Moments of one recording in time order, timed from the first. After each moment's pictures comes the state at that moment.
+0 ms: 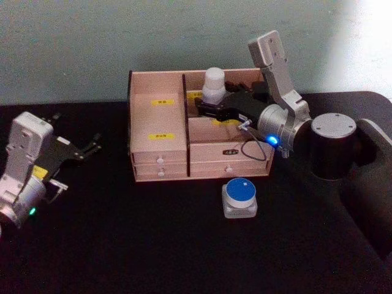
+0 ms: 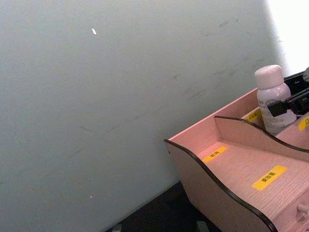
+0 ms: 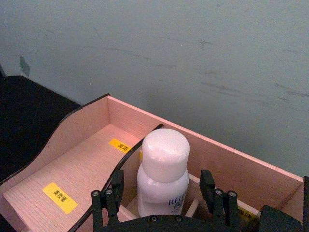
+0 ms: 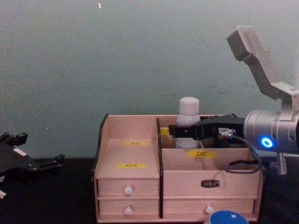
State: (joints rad) left arm -0.20 0.60 0.45 -1.41 -0.25 -0.12 0.03; right arm 0.57 0.18 -0.41 -1.11 0.23 0.21 0.35
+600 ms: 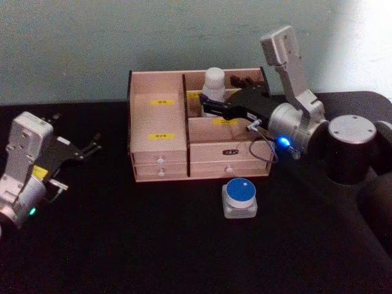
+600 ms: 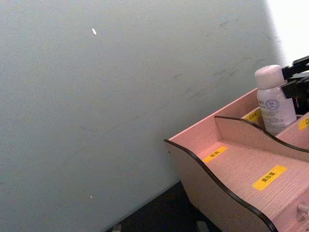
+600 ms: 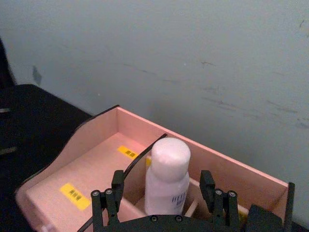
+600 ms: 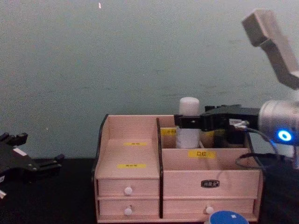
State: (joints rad) left arm -0.20 0.60 0.45 -1.41 -0.25 -0.12 0.03; right arm 0.50 0.23 -0.39 -1.26 0.24 0.23 0.36
